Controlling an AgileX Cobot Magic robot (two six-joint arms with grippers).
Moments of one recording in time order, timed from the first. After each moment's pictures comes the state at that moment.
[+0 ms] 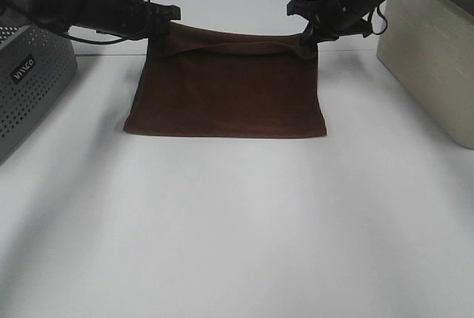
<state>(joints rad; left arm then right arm) -0.19 2.50 -2.00 -1.01 0.29 0.73 0.14 2.58 -2.32 0.42 0.77 -0.17</state>
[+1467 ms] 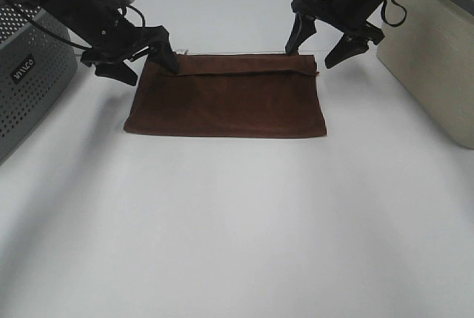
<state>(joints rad) -0.16 2.44 -2.04 -0.56 0.88 0.23 0.14 2.47 -2.30 0.42 1.21 -0.09</state>
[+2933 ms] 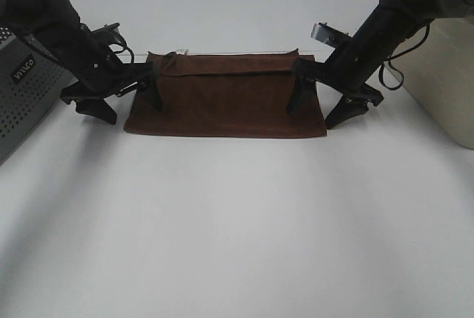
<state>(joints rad) -0.17 2.38 -1.78 -0.44 0.79 0.03 0.14 2.39 -1.81 0.49 1.01 -0.21</state>
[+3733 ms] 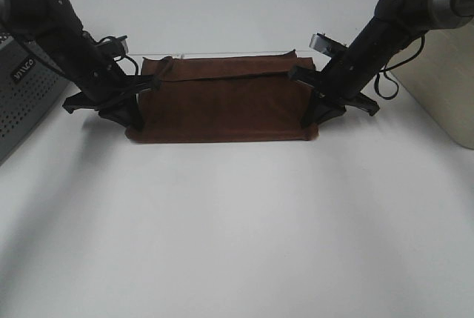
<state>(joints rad) -0.17 2.38 -1.77 -0.45 0.89 0.11 0.14 2.42 -1.81 0.51 1.00 -0.18</state>
